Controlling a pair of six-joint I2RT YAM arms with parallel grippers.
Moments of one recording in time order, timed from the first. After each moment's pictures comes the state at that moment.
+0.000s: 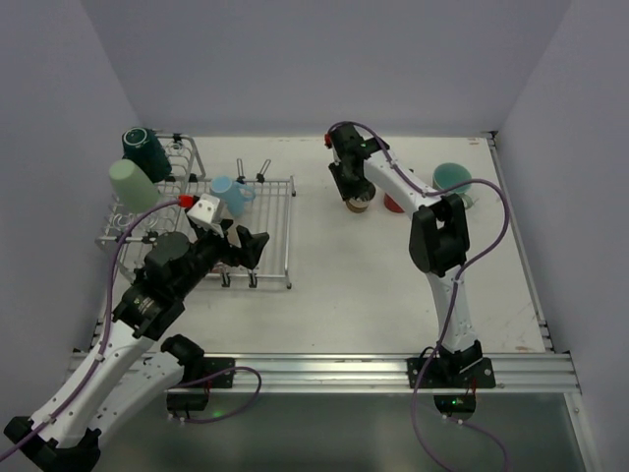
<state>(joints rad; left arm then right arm) -0.54 0.62 0.72 -0.27 0.00 -0.20 0.49 2.25 2.06 -0.95 0.14 0.08</state>
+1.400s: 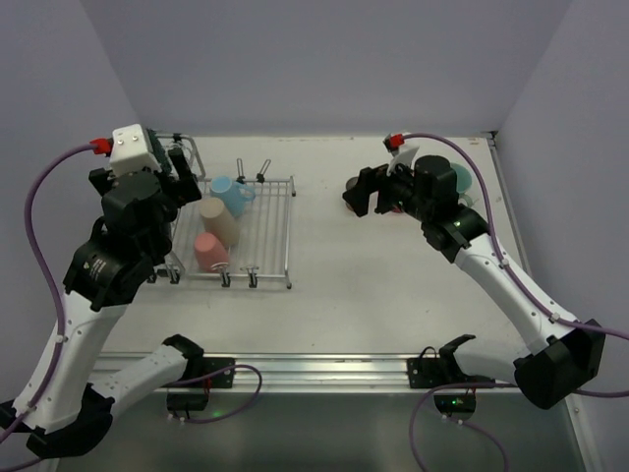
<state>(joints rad) -0.52 0.93 1.41 -0.72 -0.75 -0.24 0.48 1.20 1.13 -0.24 -0.19 0.20</state>
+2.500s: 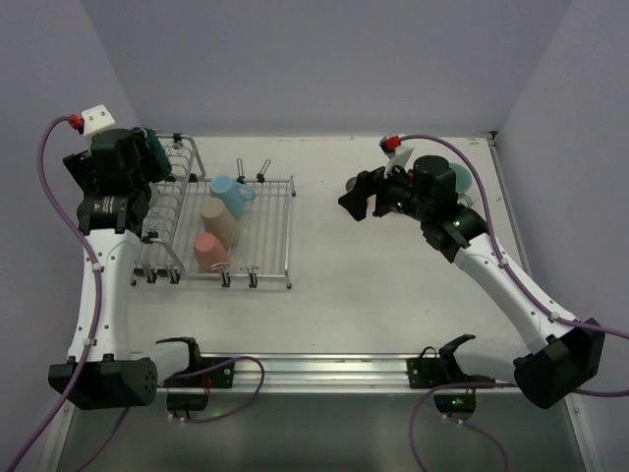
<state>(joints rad) 0.08 1.17 1.40 -0.65 -0.55 -0.19 0.48 1.21 1.13 -0.24 -0.28 0.21</state>
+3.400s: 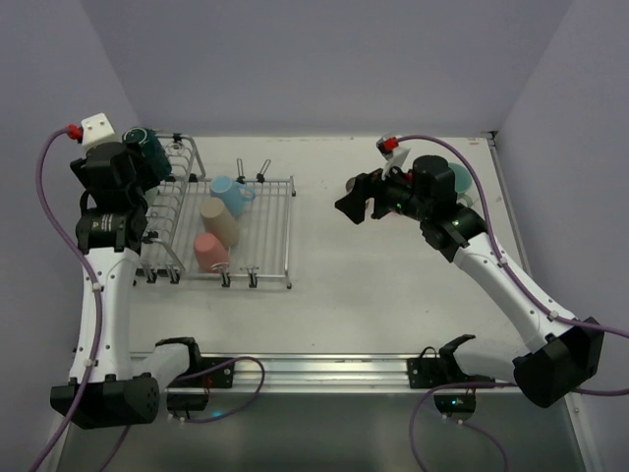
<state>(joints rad) 0.10 1.09 1.30 -0.57 -0.44 -0.18 0.48 1.21 1.13 -0.24 -0.34 0.22</state>
